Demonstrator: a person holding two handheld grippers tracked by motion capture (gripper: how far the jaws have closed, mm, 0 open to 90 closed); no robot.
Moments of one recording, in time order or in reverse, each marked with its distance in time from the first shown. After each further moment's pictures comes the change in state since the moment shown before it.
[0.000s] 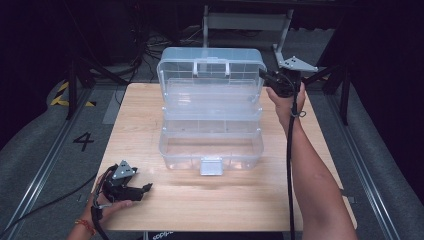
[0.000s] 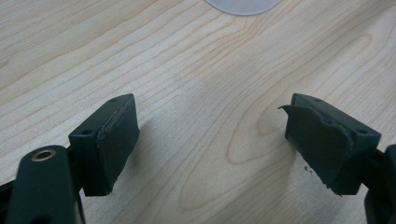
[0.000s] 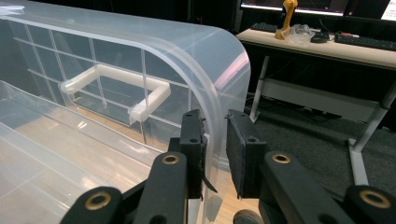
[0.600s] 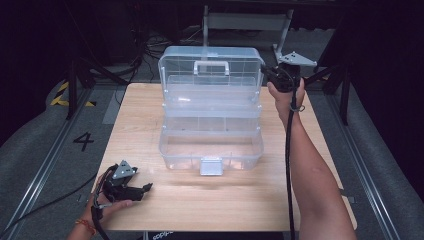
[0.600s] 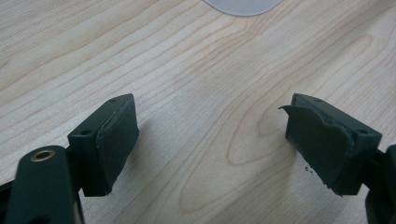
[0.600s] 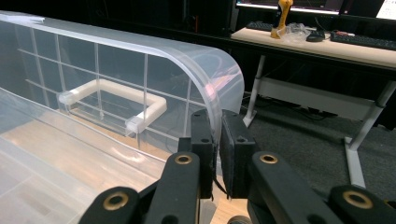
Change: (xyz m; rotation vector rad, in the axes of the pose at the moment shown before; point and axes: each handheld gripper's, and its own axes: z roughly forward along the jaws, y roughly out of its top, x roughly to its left) left arm 0.001 0.001 0.001 -0.003 0.005 0.008; right arm -0.009 0.006 0.012 0.007 -0.015 0.006
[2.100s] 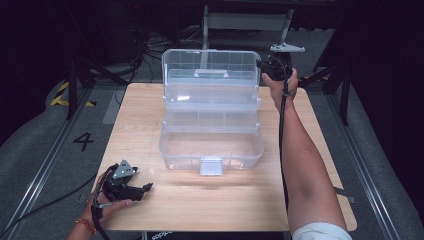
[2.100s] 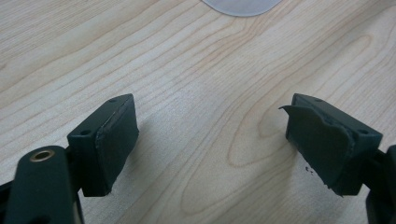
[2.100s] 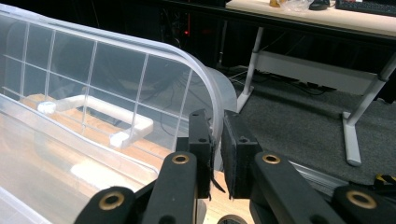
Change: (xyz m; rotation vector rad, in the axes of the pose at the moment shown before) left arm 0.001 0.000 0.001 -0.003 -0.009 0.006; right arm -0.019 0.007 0.051 0.123 -0.017 0.016
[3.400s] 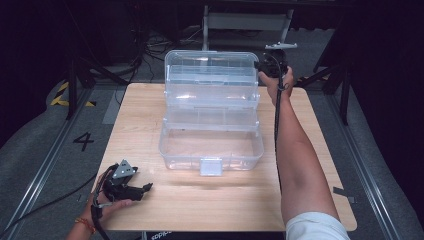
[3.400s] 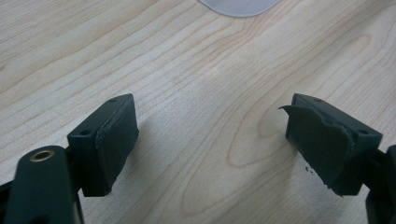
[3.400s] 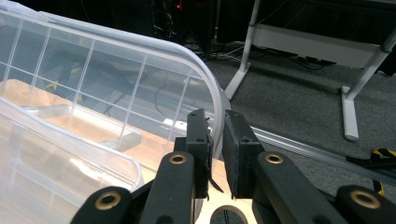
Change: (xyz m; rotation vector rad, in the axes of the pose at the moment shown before) left arm 0.000 0.000 0.000 0.003 -0.008 -0.003; right arm -0.009 -0.002 0.032 0.105 -0.022 0.030
